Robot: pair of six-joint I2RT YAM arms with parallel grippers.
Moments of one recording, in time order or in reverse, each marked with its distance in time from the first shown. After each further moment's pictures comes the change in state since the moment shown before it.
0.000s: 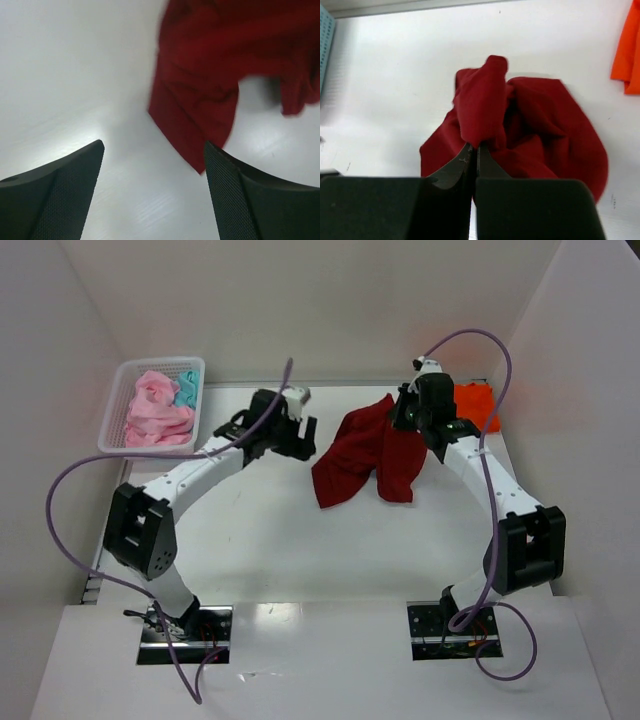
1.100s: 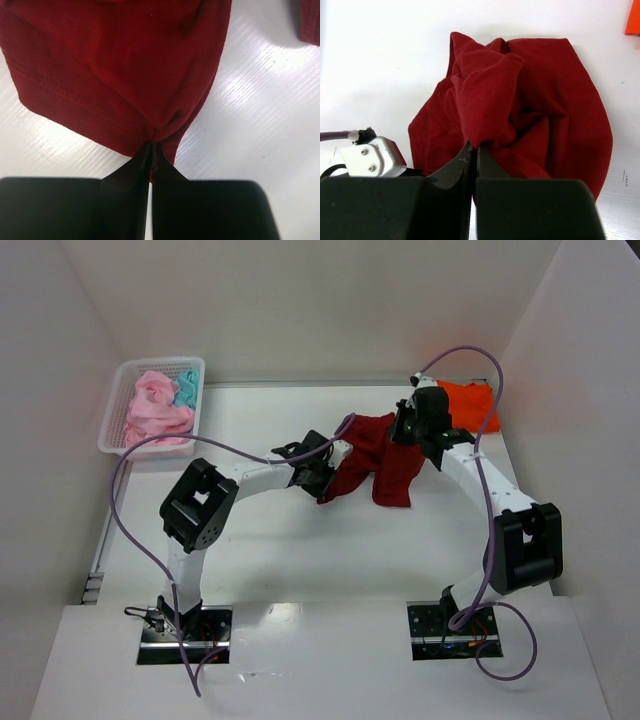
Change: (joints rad) left arm -0.195 0.358 -0.045 0.066 0.077 0.126; right arm -0.002 0.002 -0.115 0.009 -0.013 0.033
